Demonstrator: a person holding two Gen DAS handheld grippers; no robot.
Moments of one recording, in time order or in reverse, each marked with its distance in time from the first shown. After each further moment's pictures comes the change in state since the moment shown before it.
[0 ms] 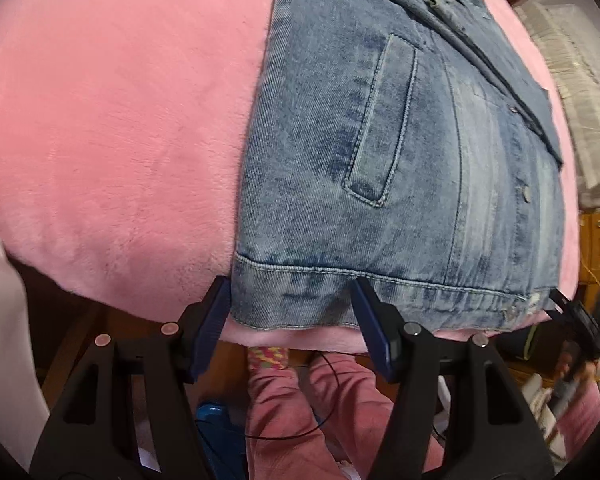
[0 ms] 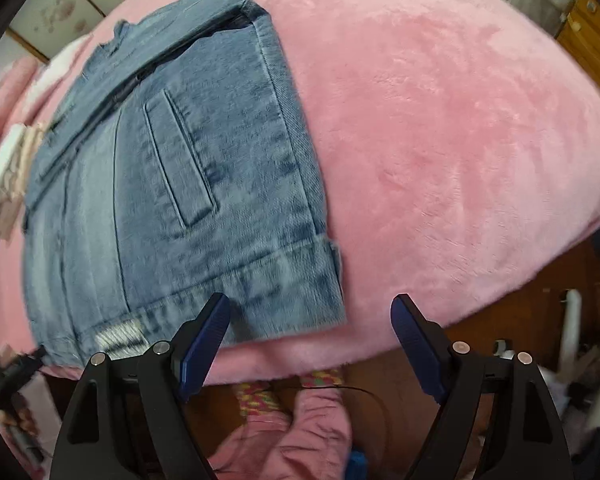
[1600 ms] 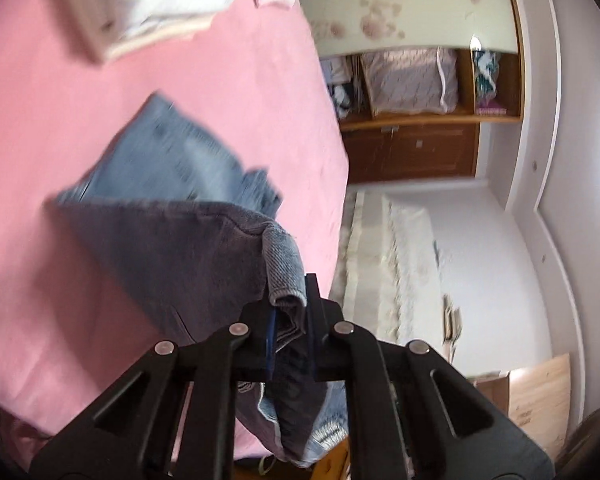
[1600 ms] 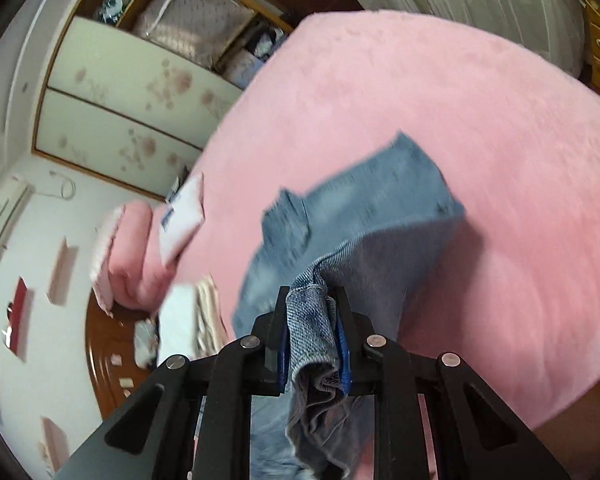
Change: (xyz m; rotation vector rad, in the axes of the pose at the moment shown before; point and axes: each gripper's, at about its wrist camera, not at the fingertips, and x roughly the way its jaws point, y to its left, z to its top) left arm -0.165 -0.041 0.202 -0.472 -0.391 -0.818; right arm -0.277 0.181 0.184 0.250 -0.295 0.473
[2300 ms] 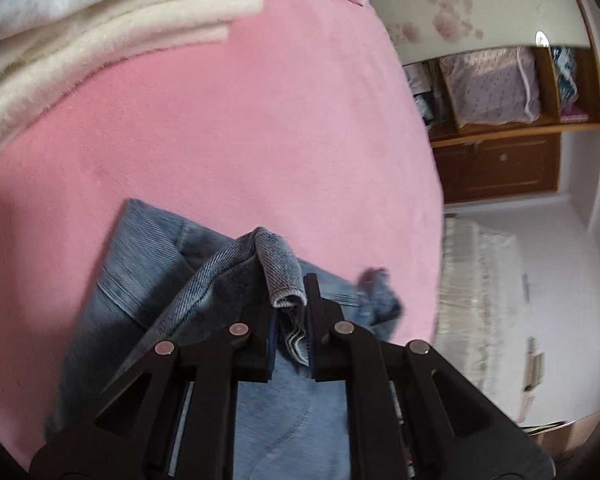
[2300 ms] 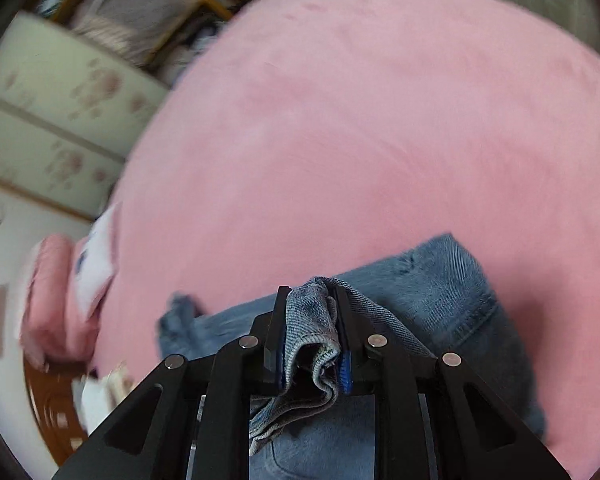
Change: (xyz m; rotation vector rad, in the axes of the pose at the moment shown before) left arm 0.243 0.105 0.174 0.027 -0.032 0.318; right arm 0.249 -0.021 0.177 0.087 0.010 -0.273
